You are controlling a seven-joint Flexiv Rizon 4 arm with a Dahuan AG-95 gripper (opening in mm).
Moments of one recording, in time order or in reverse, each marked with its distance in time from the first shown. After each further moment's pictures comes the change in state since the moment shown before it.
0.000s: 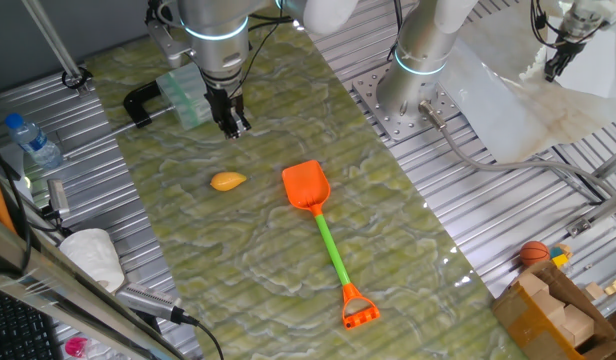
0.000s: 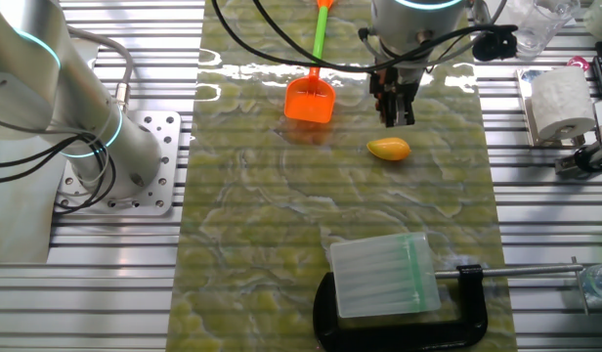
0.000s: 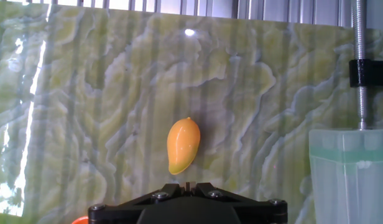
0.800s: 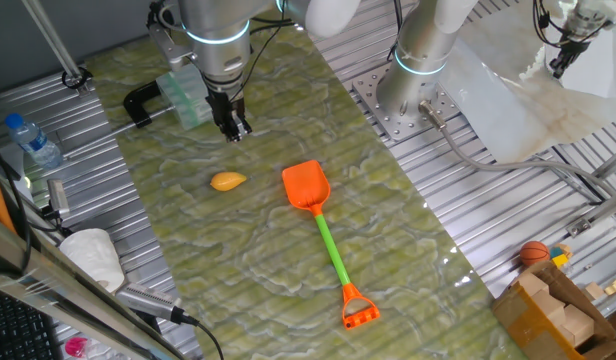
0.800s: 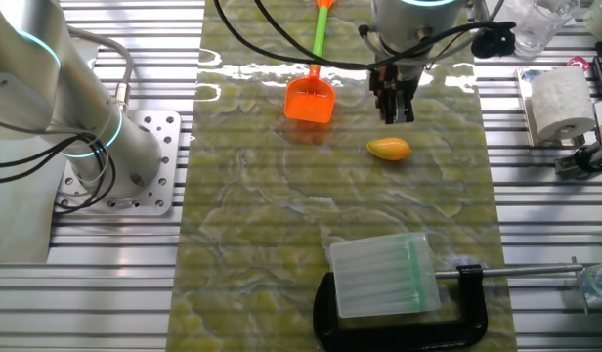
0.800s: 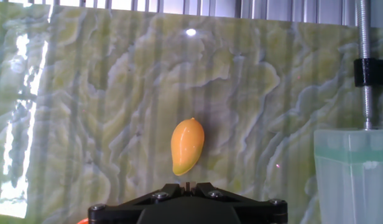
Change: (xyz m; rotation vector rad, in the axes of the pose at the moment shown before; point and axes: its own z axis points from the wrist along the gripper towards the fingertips) arm 0.000 0.010 0.004 -0.003 0.002 -0.011
